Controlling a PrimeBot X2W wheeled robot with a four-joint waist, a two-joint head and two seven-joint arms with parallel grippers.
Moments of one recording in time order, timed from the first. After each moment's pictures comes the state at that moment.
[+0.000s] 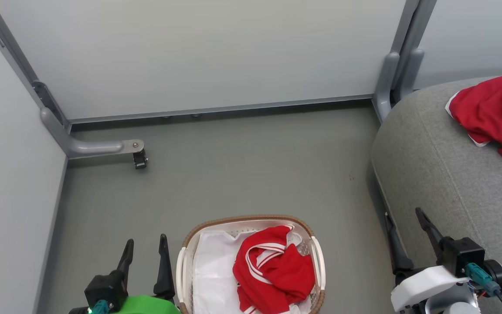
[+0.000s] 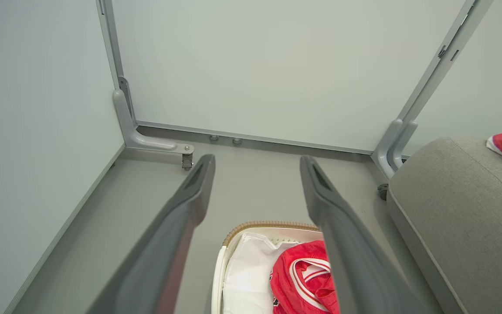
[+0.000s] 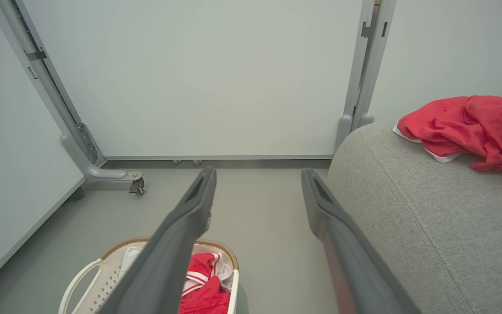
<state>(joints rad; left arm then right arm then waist) 0.03 0.05 -0.20 0.26 -0.33 0.04 -0.26 -0.03 -0.05 0.03 0.24 0.14 0.13 -0.26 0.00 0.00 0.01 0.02</state>
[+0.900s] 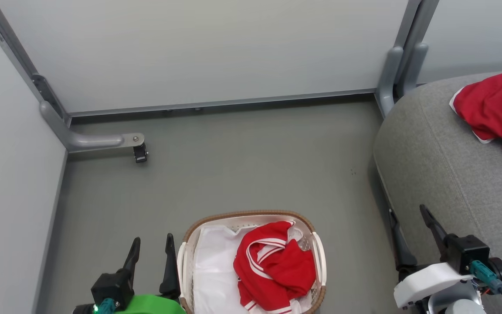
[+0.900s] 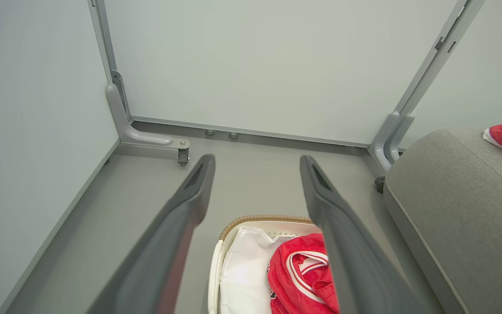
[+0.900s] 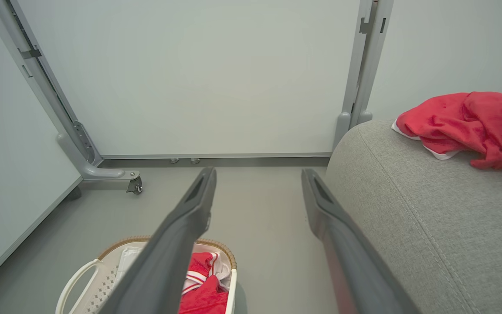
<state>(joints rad) 0.03 0.05 -0.23 0.27 -0.33 0.03 -0.26 -0.03 -0.05 0.01 0.23 0.14 0.13 -0.26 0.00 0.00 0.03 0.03</state>
